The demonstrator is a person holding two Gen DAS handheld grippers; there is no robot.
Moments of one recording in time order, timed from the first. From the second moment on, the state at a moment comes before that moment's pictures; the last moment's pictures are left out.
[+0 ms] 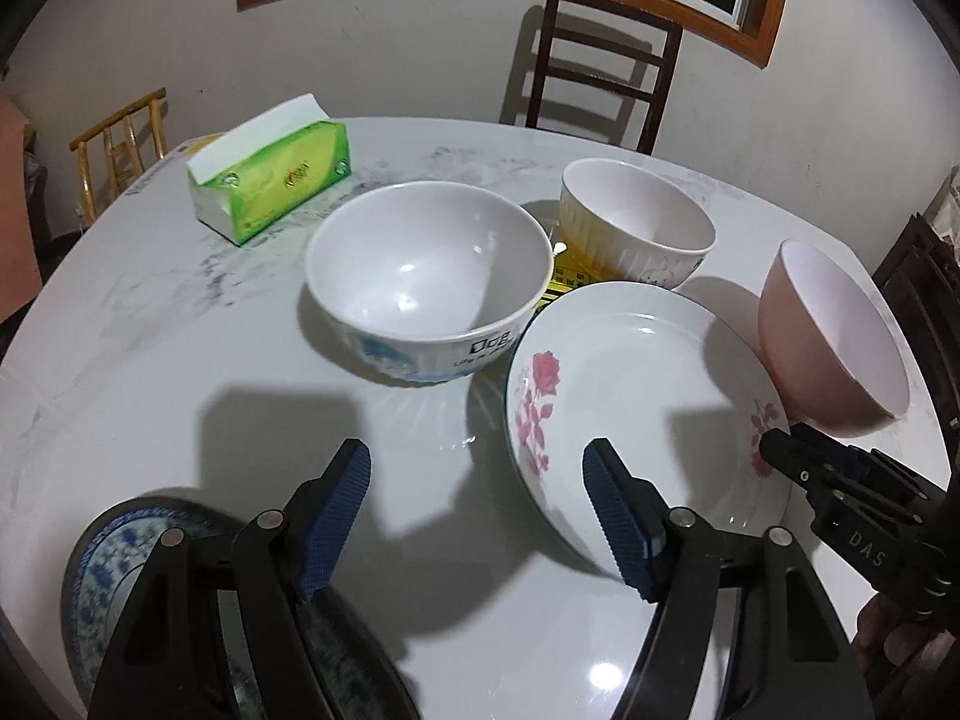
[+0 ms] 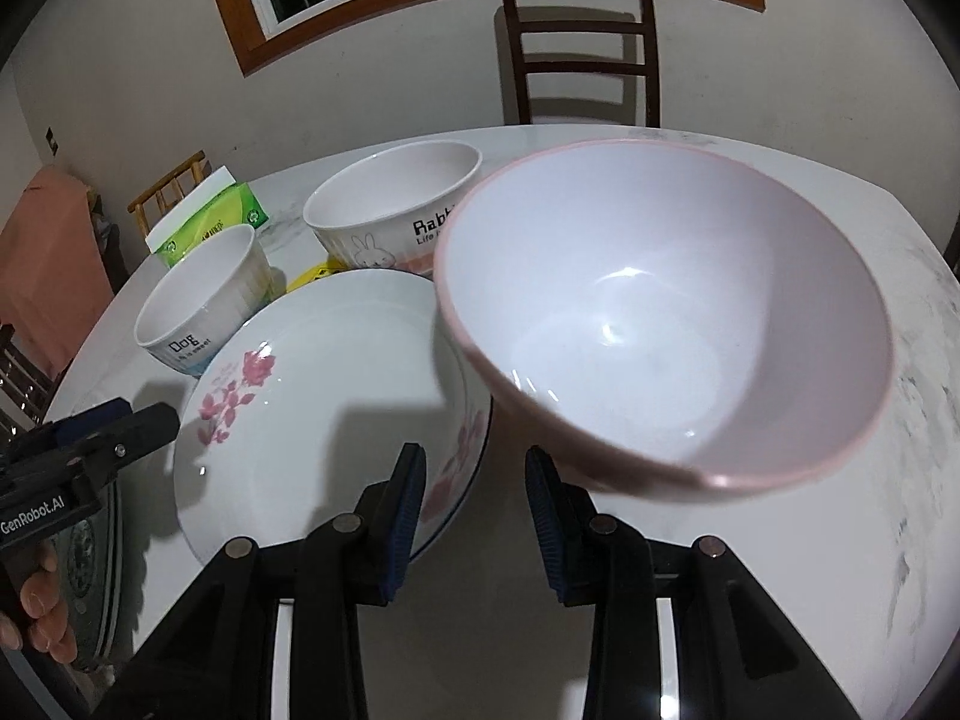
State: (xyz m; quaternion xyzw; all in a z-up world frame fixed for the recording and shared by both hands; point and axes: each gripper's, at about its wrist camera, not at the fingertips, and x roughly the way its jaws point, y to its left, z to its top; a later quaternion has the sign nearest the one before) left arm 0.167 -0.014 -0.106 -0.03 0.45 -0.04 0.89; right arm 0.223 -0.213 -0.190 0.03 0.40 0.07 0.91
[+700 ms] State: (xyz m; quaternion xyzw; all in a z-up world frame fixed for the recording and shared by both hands) left arm 0.205 -0.021 -0.138 -0.05 0.50 -0.06 0.86; right arm 0.249 -0.223 -0.197 0.06 0.42 0.10 0.90
